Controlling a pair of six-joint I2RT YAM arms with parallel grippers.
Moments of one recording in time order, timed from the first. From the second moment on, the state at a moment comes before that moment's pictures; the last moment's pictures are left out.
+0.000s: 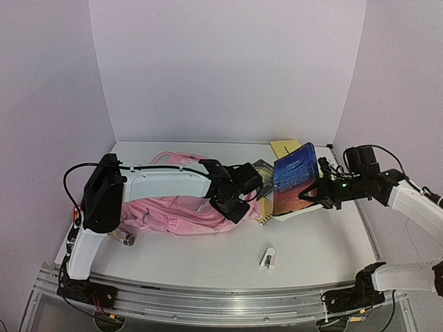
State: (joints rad) left arm -1.11 2.23 1.89 -0.84 -0.27 -0.31; right arm 0.31 1.07 0.83 -0.58 -0.56 0.56
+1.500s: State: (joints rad) left arm -1.05 2.10 1.96 -0.93 -0.10 -0.49; right arm 0.45 1.51 0.82 -0.25 -0.44 0.75
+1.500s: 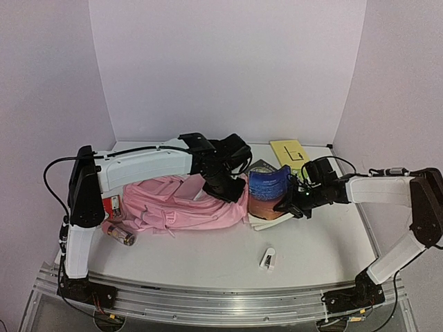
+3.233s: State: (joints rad) left arm -1.02 1.81 1.78 -0.71 -0.24 -0.39; right arm 0.51 1.85 1.12 0.16 -0.89 1.22
